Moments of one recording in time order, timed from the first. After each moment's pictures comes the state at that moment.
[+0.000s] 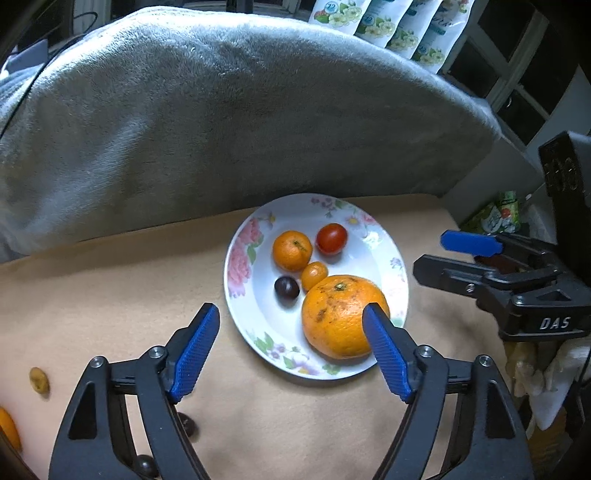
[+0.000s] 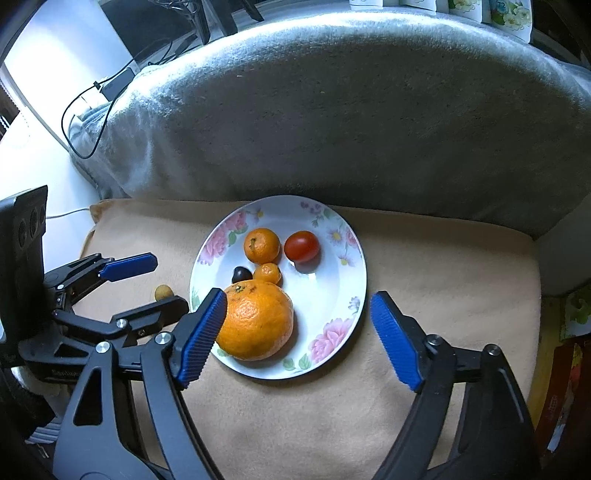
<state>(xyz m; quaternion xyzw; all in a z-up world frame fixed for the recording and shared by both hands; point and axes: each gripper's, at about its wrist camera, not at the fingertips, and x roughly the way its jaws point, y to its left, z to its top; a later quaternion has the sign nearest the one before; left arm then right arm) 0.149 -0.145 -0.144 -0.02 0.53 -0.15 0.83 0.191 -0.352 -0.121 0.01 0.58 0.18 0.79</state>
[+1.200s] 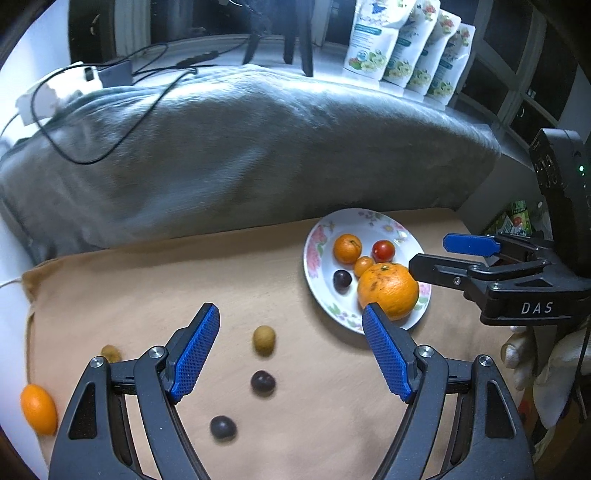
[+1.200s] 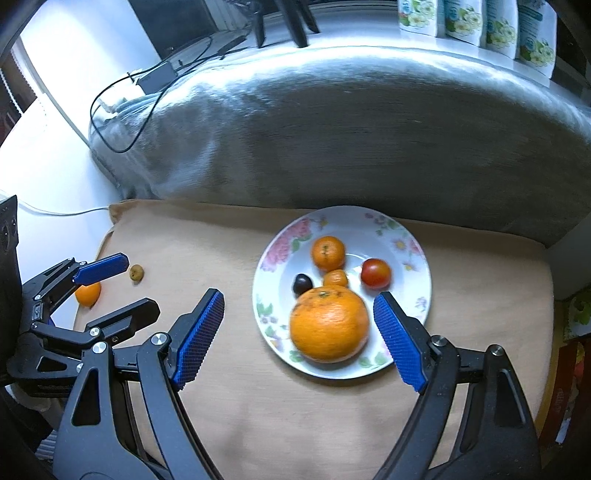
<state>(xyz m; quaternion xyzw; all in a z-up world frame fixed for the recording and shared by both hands) 0.101 -0.078 -0.095 0.00 0.49 -0.10 0.87 0.163 -0.283 -0.096 0.00 0.56 0.20 0.80</state>
